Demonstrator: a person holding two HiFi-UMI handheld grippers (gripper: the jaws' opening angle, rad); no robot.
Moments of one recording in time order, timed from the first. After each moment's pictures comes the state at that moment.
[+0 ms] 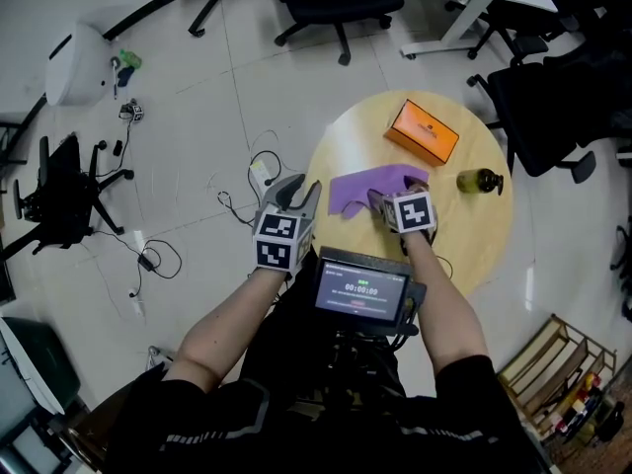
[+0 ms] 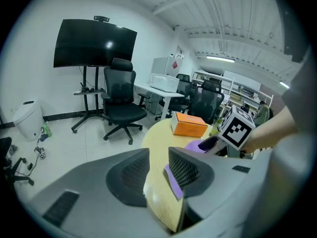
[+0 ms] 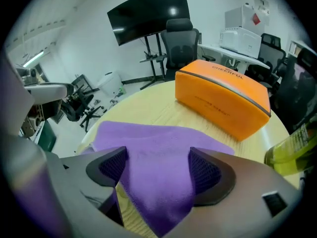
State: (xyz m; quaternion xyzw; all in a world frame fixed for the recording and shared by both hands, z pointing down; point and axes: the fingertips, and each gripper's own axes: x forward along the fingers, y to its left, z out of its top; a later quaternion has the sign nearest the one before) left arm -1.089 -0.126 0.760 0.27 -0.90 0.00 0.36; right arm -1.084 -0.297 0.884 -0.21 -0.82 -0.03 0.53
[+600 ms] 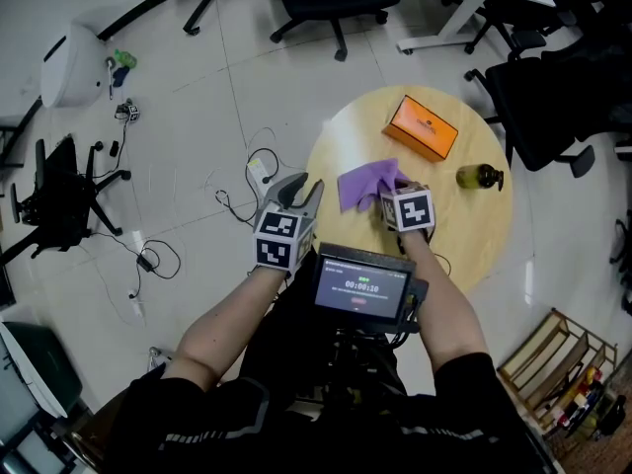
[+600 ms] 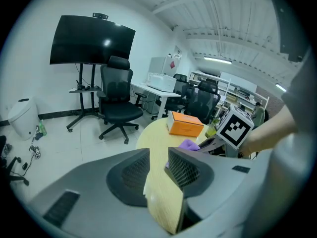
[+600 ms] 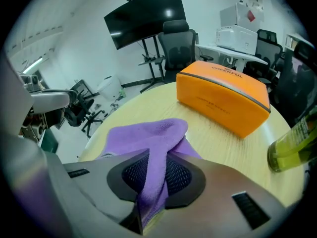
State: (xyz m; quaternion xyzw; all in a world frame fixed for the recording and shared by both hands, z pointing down) left arm -1.096 -0.120 0.767 0.29 -0.89 -0.01 0.36; right arm -1.090 -0.276 0.885 -0.20 -0.82 0.00 0.53
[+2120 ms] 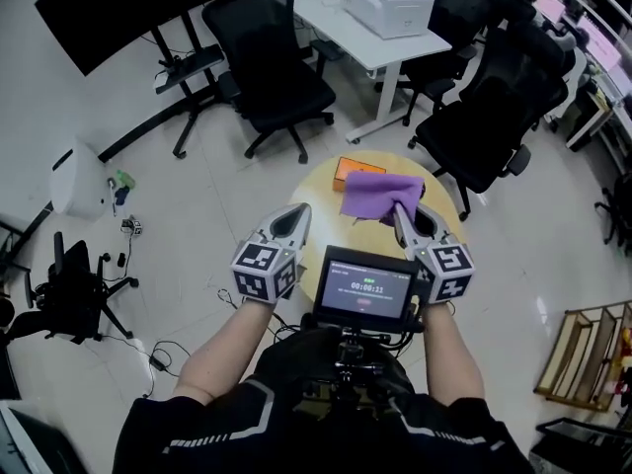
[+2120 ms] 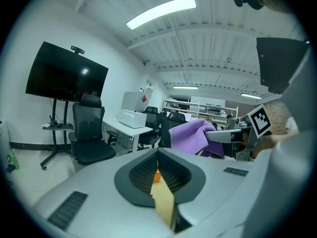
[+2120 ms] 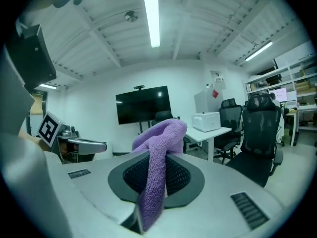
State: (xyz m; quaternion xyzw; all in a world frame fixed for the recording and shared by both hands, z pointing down) left arm -0.874 -0.210 0.446 0.42 -0.89 -0.03 0.17; right arm -0.840 -0.378 0.426 -0.11 -0.99 0.06 0.11
